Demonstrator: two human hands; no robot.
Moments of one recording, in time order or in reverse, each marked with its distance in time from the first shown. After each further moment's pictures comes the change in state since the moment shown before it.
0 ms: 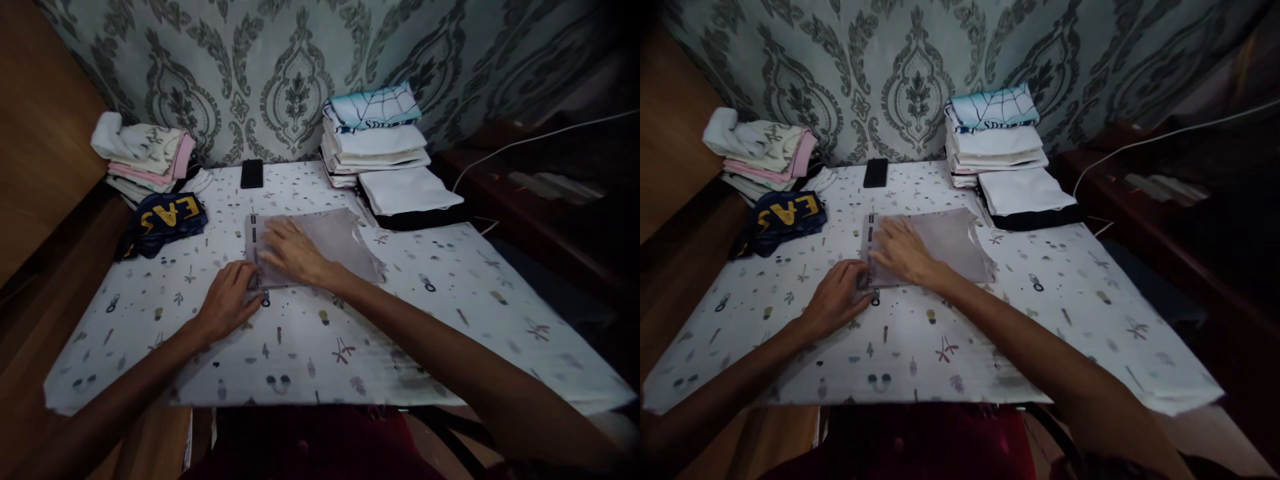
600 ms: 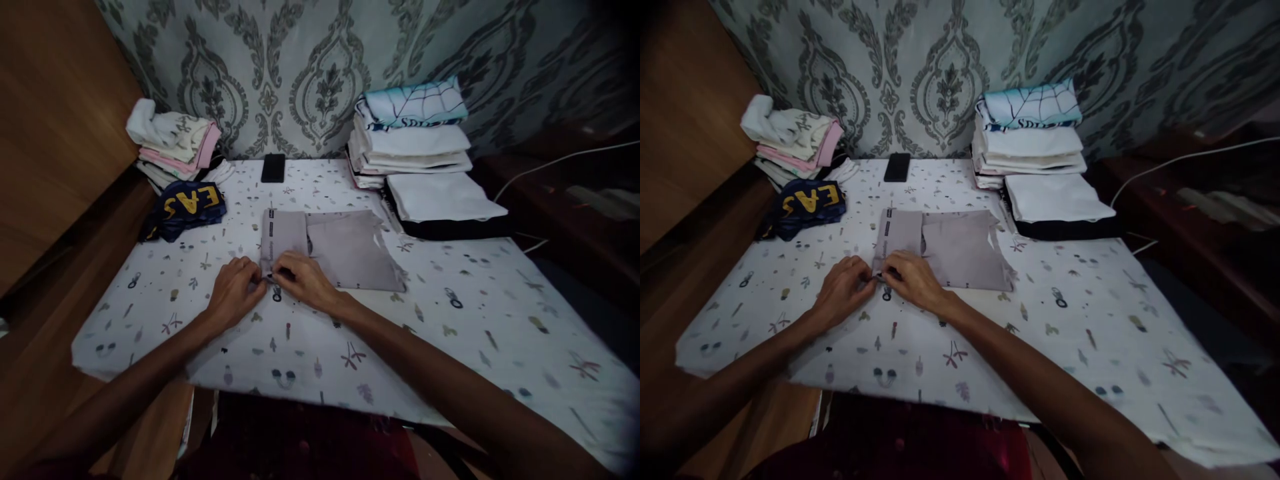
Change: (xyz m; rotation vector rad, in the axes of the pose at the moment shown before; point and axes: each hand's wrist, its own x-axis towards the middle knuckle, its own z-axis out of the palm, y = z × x) left_hand -0.004 0.009 -0.005 0.029 -0.011 -0.274; right_hand -0.028 -0.021 0.035 0.501 0.167 -0.087
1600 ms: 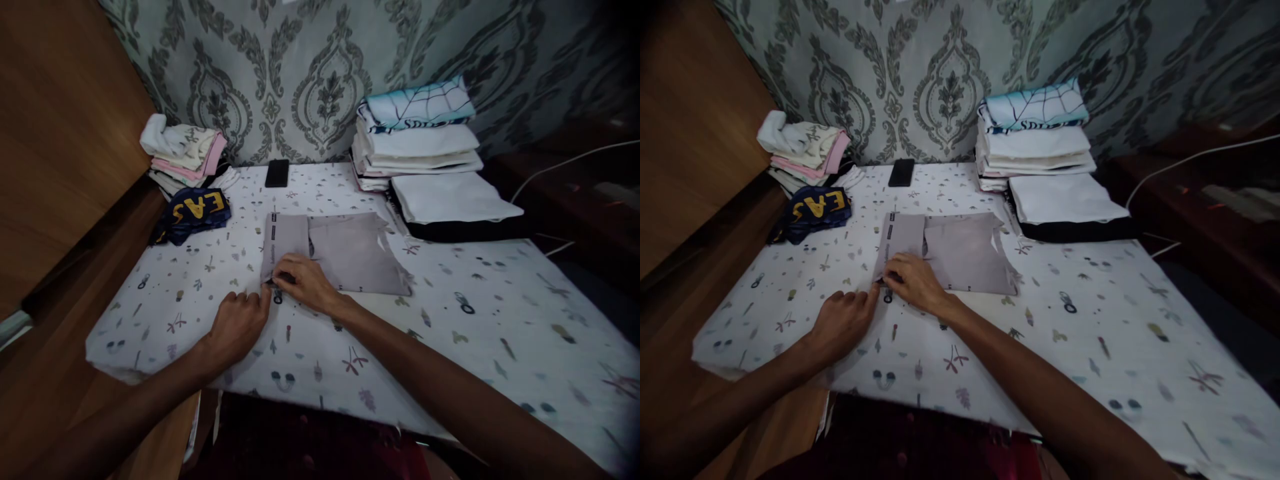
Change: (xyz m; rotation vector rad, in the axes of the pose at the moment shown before) left_hand -0.034 0.041 -0.003 0.690 -0.336 0.121; right_hand 0.000 0.003 -0.001 -0.033 -0.031 0.021
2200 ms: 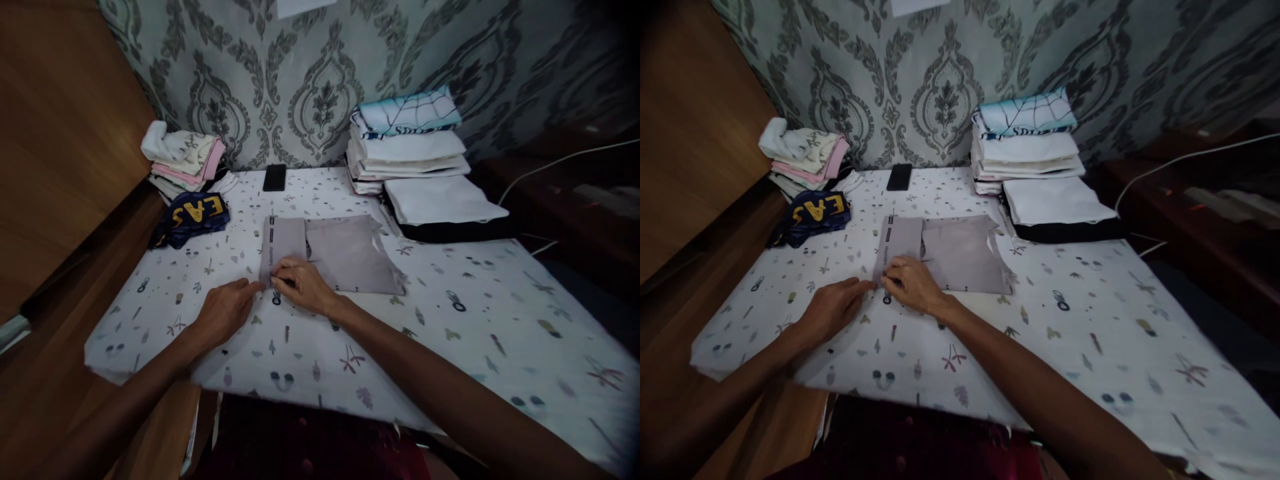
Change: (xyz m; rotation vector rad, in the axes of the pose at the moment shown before) left_hand 0.002 -0.040 0.003 -0.444 0.098 -0.025; right_hand -0.003 -0.004 -0.001 0.011 -0.002 -0.054
